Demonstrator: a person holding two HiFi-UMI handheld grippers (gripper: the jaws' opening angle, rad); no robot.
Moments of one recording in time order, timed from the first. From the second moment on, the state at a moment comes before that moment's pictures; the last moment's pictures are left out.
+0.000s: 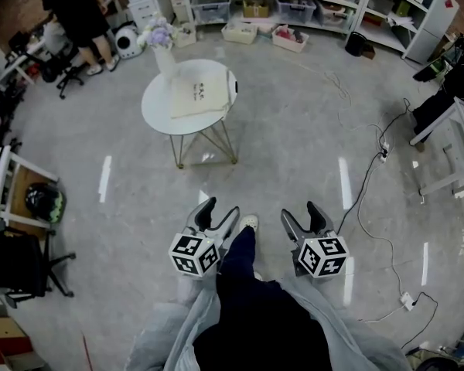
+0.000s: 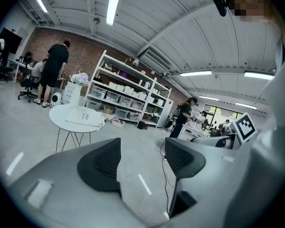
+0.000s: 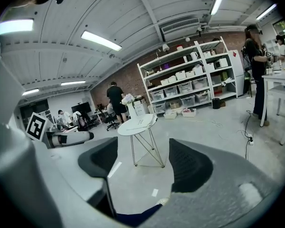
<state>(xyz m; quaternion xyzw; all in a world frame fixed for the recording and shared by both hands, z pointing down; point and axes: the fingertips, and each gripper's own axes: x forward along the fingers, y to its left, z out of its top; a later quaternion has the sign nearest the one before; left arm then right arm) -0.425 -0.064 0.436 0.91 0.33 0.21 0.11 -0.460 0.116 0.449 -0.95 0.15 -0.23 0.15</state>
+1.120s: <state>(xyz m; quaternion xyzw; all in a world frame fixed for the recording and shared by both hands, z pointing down) -0.178 -0.035 0.434 0.89 0.39 0.22 0.09 -0.229 0.143 0.443 -0.96 0.10 -0.21 0.16</state>
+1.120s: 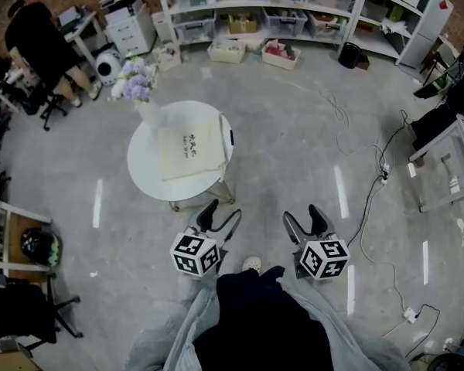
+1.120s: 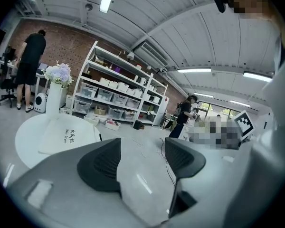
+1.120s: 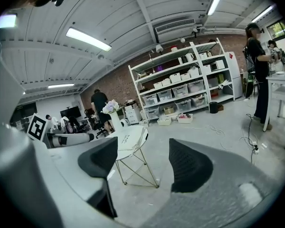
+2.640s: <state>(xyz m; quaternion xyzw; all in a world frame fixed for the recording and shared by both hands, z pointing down) 0.049 0.073 0.445 0.91 0.34 0.20 0.09 0.012 0.258 0.452 -0.95 0.16 -0.22 0.15</state>
